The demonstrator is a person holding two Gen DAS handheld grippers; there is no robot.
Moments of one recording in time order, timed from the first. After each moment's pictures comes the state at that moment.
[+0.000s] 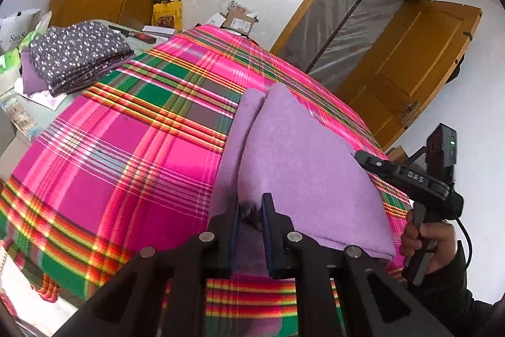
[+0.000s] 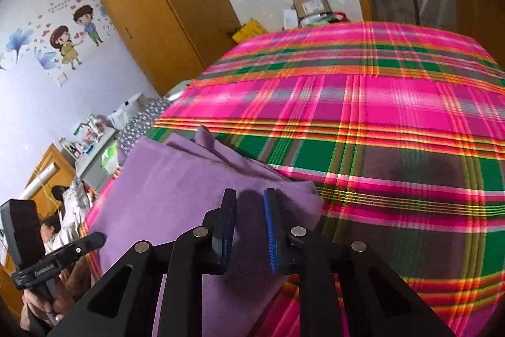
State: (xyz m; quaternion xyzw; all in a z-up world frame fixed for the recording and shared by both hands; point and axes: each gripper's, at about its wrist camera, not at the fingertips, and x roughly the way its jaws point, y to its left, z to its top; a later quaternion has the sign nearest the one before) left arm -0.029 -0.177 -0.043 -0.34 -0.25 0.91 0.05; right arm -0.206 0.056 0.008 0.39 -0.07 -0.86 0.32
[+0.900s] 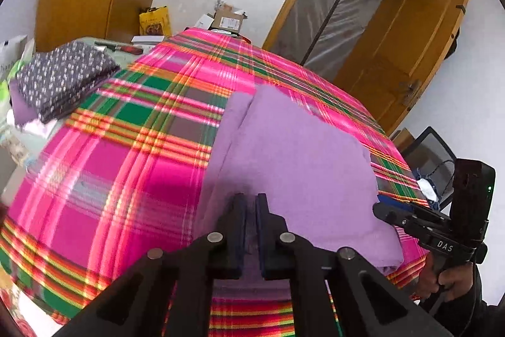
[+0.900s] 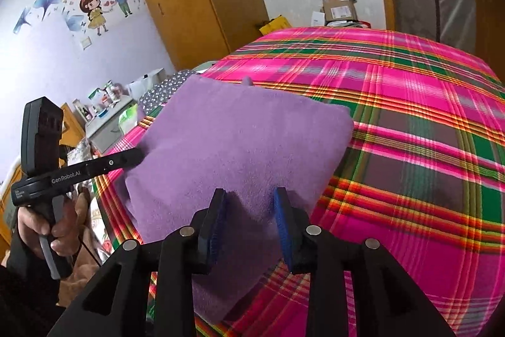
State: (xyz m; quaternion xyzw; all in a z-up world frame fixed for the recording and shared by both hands) left arm -0.057 -0.159 -0.031 -0.35 -0.19 0.92 0.06; right arm -0.133 0.058 -0.004 0.37 -0.01 -0.86 0.36
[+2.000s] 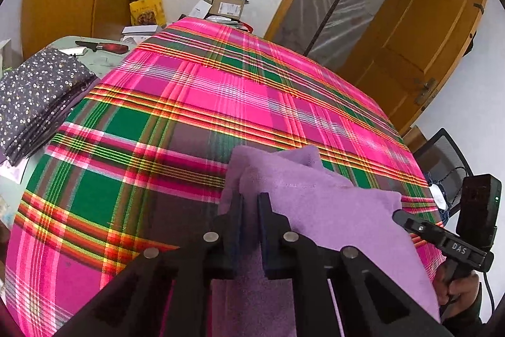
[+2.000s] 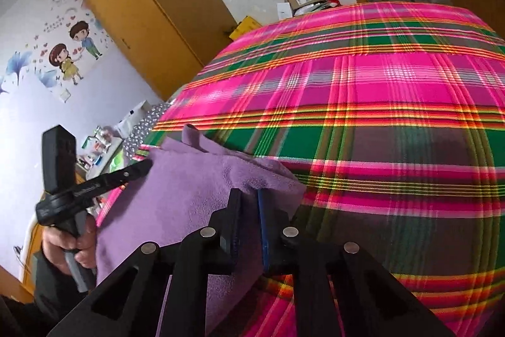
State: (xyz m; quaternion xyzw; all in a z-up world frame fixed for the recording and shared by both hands) left arm -0.170 -0.179 -0.040 -0.39 -0.19 0.90 0.06; right arm -0.214 0.076 -0.011 0.40 -0.11 -0.85 0.32
